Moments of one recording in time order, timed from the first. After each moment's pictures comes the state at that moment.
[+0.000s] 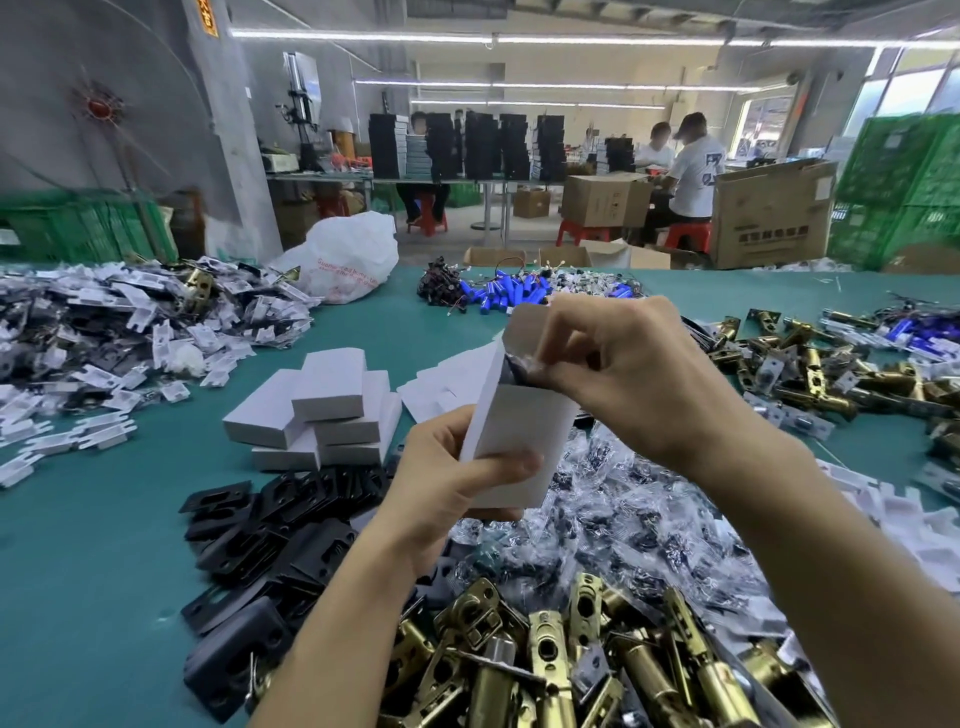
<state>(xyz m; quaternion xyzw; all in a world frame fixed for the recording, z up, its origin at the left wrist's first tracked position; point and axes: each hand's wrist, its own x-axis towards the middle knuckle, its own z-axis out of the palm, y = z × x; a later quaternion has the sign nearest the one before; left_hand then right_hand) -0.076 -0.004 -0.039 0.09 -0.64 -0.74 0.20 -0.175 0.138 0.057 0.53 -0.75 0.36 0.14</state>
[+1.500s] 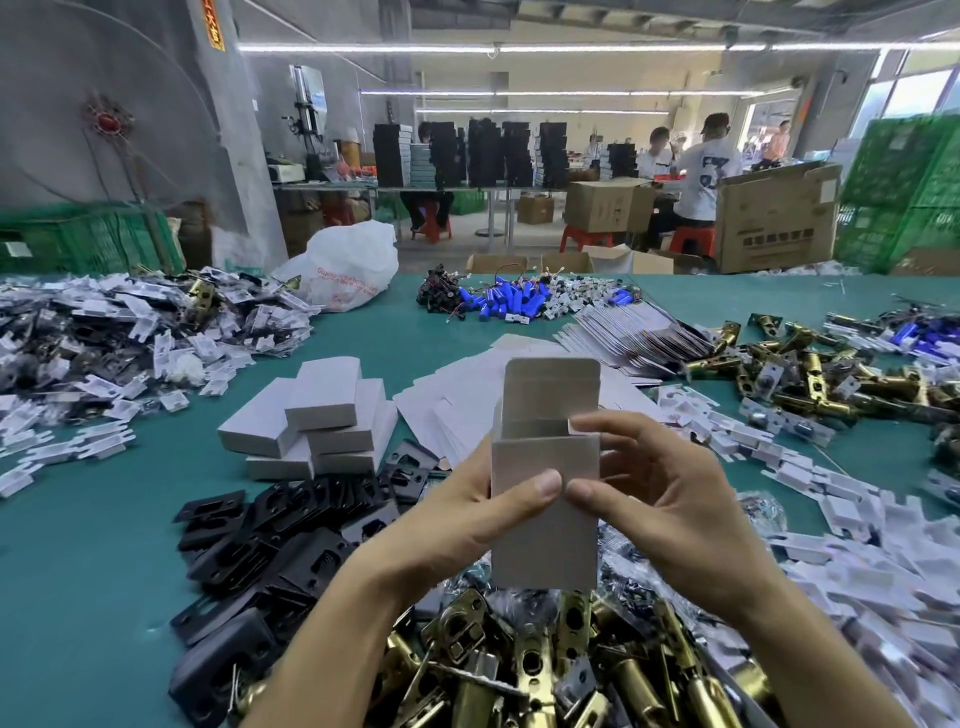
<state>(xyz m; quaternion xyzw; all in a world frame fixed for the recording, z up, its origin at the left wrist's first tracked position) -0.073 0.014 -0.038 0.00 -0.72 -0.69 0.08 -0.176 0.185 -0.030 0.44 -0.64 0.62 -0.07</state>
